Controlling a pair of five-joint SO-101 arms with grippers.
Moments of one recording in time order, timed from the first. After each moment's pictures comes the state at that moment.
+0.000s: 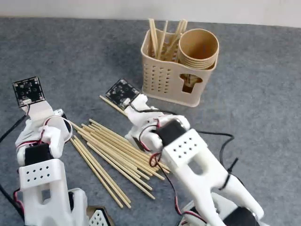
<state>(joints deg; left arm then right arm) -22.7 -56.5 62.7 43.5 8.3 -42.6 -26.2 31.8 61.8 17.5</state>
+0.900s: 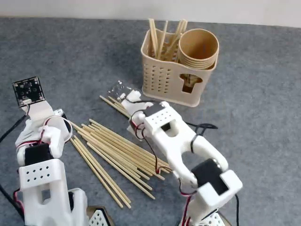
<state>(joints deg) -22.7 -56.5 62.7 43.5 8.3 -36.9 7.2 24.1 45.3 23.9</state>
